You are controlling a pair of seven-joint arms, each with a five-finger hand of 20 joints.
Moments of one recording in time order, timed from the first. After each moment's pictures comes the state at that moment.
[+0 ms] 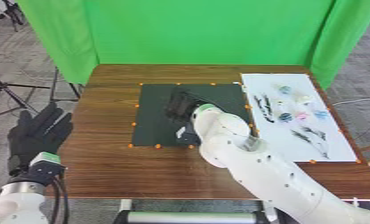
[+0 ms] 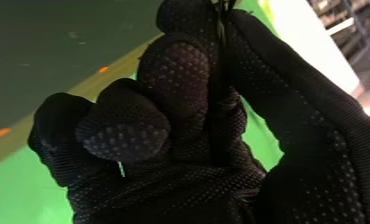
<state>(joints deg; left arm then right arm) 133.6 -51.0 -101.1 -123.5 14.3 17.5 25.1 -60.0 -69.3 37.2 -98.0 -109.9 -4.9 37.6</state>
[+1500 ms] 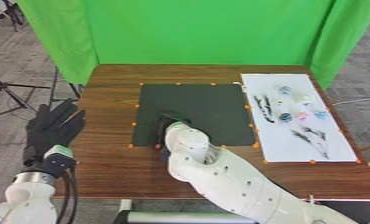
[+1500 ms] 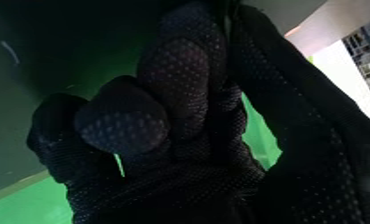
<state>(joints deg) 128.3 -49.9 -97.8 -122.0 17.7 18.5 19.8 -60.3 -79.7 30.9 -88.9 -116.1 -10.6 49.9</state>
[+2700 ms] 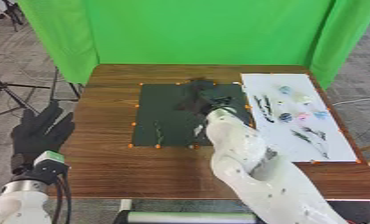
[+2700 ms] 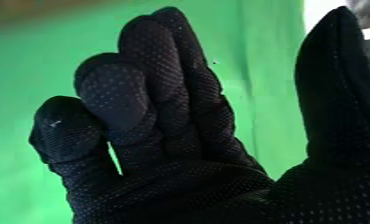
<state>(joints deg) 133.0 -51.5 -100.6 -124.2 17.4 19.0 23.6 -73.3 -66.1 47.7 -113.6 -137.4 -9.0 40.9</state>
